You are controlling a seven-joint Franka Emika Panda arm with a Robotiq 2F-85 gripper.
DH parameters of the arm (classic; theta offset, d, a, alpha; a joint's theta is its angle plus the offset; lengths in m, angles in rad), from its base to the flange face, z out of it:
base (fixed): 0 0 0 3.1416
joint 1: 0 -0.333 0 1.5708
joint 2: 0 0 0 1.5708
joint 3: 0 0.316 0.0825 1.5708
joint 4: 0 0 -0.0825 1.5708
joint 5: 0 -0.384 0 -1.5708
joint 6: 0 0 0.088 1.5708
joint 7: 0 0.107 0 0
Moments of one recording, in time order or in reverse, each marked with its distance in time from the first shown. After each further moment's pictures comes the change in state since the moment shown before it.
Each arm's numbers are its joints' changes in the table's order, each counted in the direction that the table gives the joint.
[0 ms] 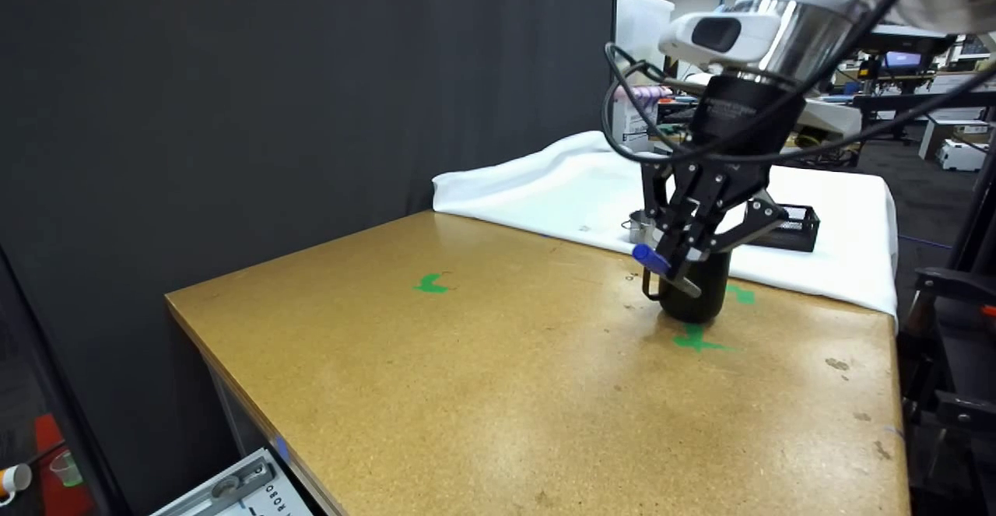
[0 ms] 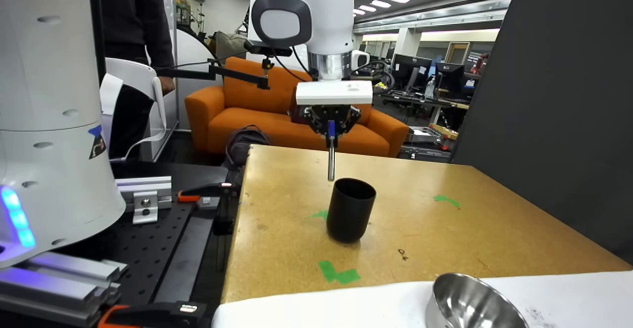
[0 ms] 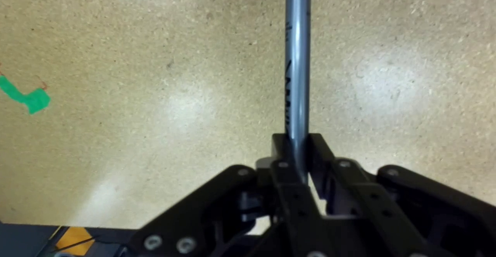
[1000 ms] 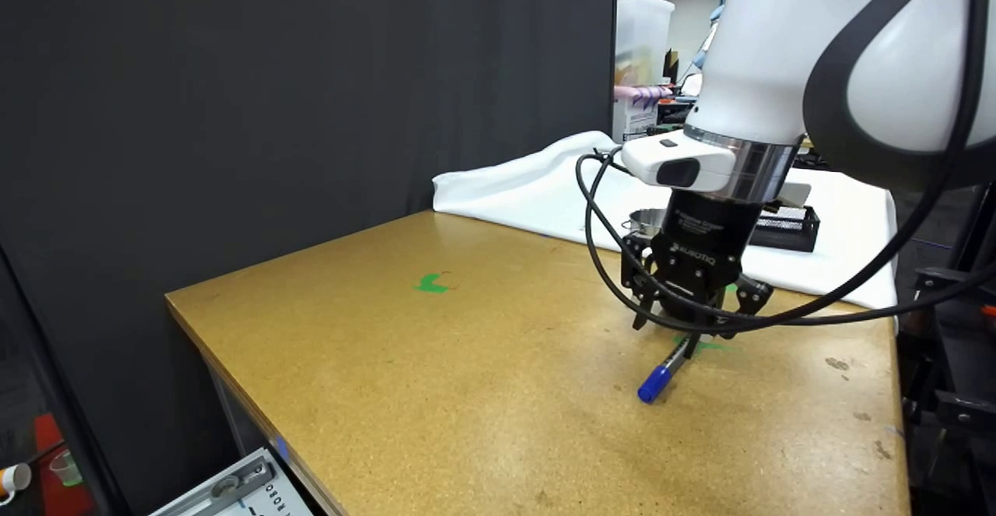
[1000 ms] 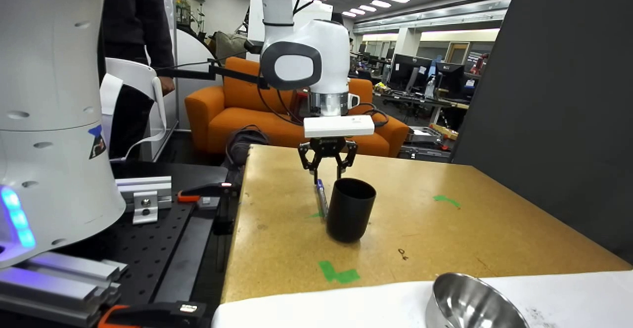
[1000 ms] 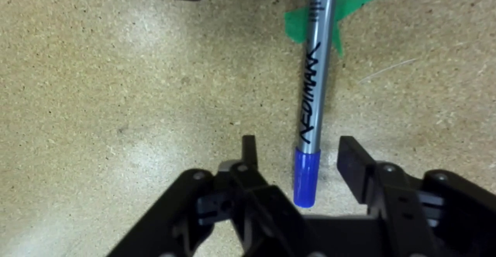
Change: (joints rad) arm -0.376 0.301 -0.380 0.096 0.351 0.028 0.208
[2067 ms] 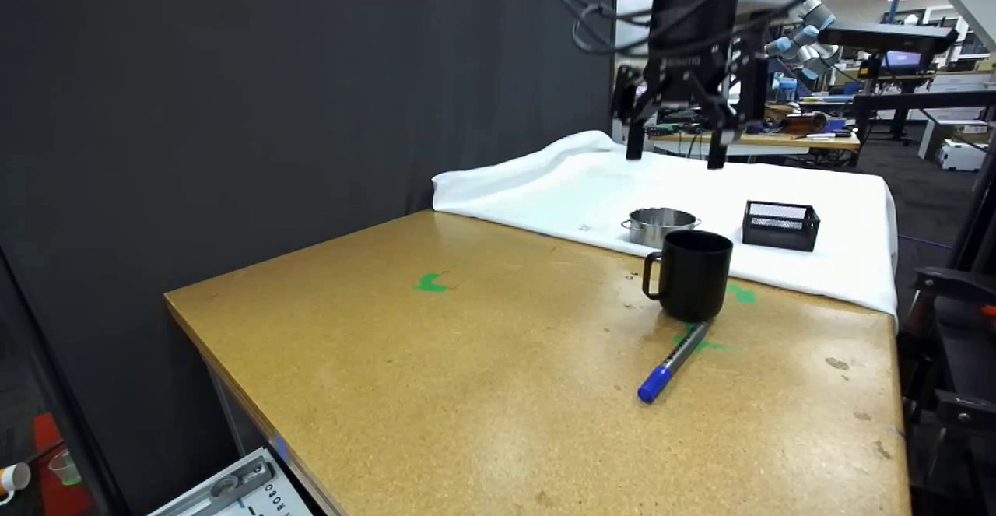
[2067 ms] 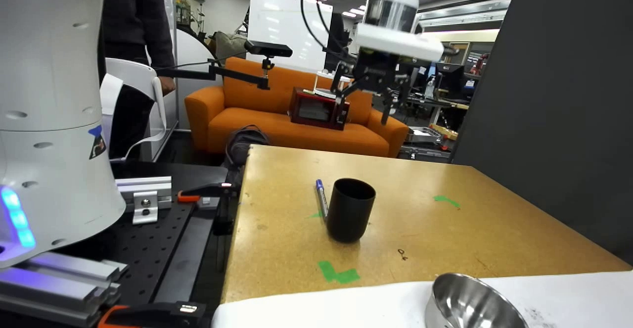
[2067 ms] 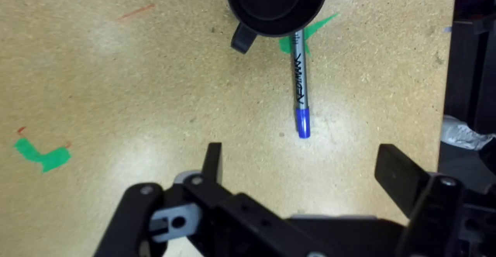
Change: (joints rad) arm 0.043 -0.474 -0.280 0.108 0.511 -0.678 0.329
